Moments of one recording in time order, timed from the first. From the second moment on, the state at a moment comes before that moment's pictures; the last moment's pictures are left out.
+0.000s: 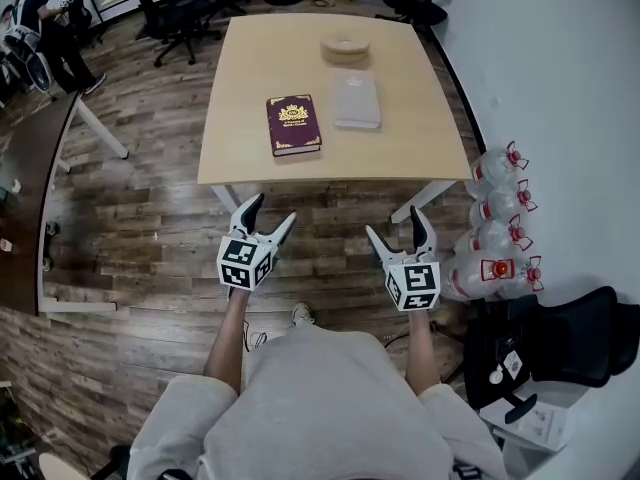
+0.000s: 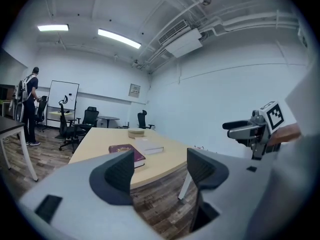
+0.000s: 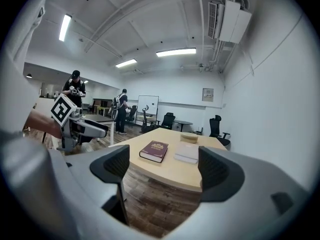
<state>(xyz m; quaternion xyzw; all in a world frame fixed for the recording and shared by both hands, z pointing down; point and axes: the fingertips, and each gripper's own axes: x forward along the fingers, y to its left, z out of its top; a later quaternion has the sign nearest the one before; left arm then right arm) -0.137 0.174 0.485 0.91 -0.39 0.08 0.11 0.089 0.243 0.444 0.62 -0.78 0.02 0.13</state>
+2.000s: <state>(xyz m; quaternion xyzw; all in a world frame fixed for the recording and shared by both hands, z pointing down) -0.075 -0.142 0.515 0.86 -0.47 0.13 0.16 0.152 -0.133 0.479 0.53 -0.84 0.07 0.12</state>
